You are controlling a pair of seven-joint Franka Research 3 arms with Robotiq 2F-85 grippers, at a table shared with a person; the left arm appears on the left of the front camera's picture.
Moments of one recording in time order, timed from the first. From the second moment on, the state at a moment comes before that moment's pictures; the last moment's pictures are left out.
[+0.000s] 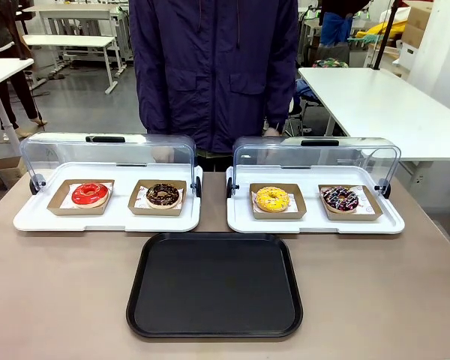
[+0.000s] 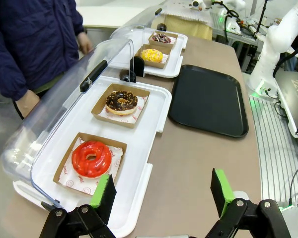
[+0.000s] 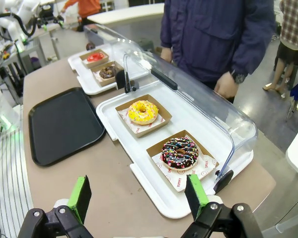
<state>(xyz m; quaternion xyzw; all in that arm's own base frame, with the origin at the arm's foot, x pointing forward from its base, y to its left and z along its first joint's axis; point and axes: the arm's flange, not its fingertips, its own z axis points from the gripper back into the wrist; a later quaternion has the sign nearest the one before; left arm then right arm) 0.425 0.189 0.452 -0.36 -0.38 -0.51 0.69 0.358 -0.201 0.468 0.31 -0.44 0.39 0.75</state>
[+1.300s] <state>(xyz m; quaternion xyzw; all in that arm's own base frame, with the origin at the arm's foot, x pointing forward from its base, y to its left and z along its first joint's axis) 0.425 0.189 0.452 -0.36 -0.38 -0.51 0.69 0.358 -0.201 0.468 0.31 -0.44 0.39 0.75</state>
